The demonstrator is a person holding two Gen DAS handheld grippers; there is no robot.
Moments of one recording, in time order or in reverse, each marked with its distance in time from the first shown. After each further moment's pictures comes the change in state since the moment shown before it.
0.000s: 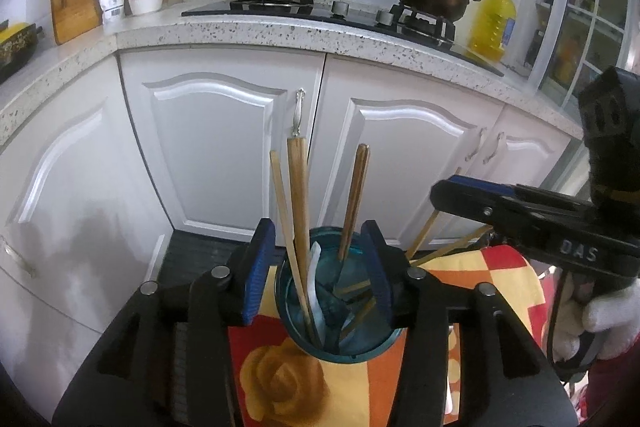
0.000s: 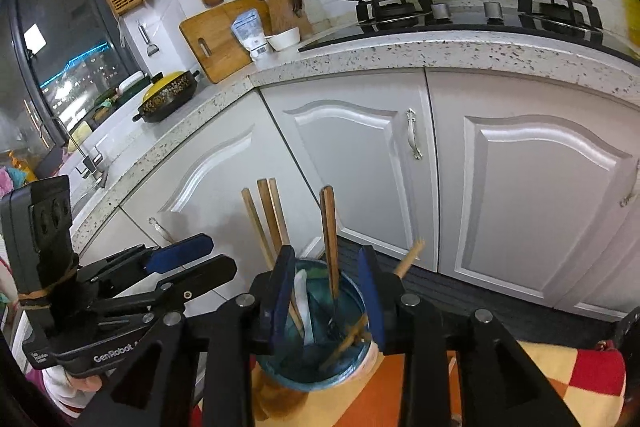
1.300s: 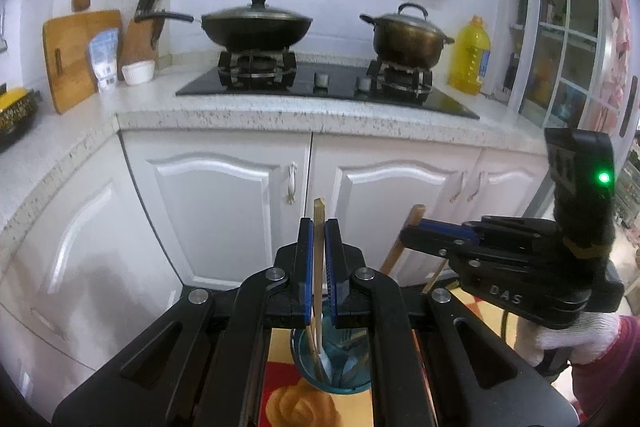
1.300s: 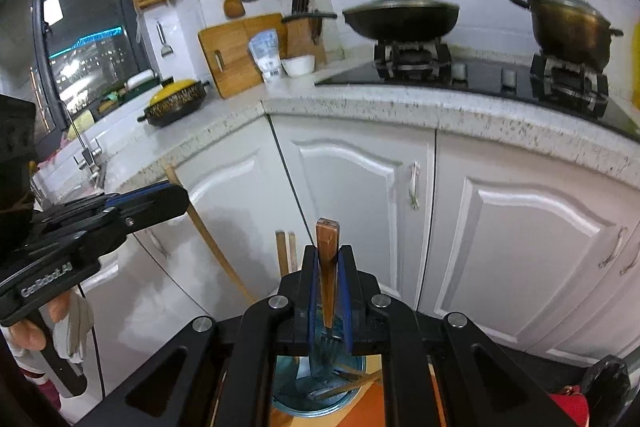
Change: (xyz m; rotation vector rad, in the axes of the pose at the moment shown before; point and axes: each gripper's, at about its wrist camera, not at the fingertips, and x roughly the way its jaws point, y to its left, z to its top) left arm -0.059 -0.001 0.058 0.091 -0.141 -0.027; right arm -0.015 0.032 0.034 -0.124 -0.069 -0.056
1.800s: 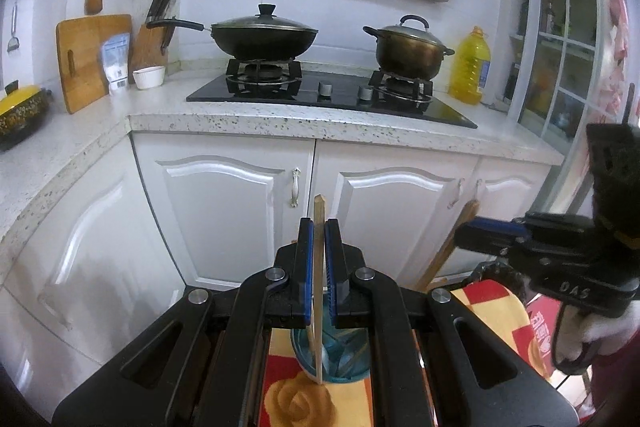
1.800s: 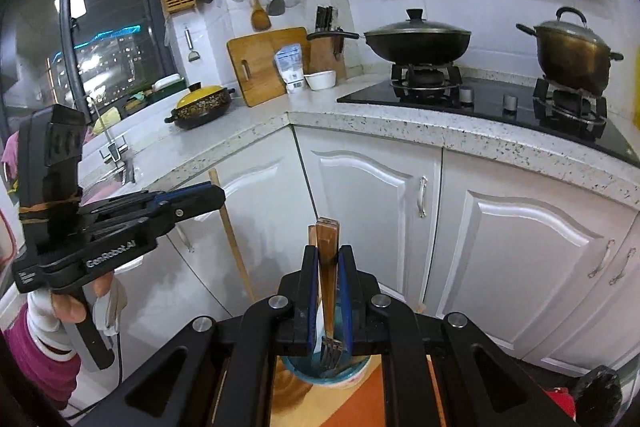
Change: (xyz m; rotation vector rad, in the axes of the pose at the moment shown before) left arm -0.030 0.000 -0.002 -0.021 -0.048 0.012; right arm -0.068 0.020 -0.004 -0.051 -0.050 0.041
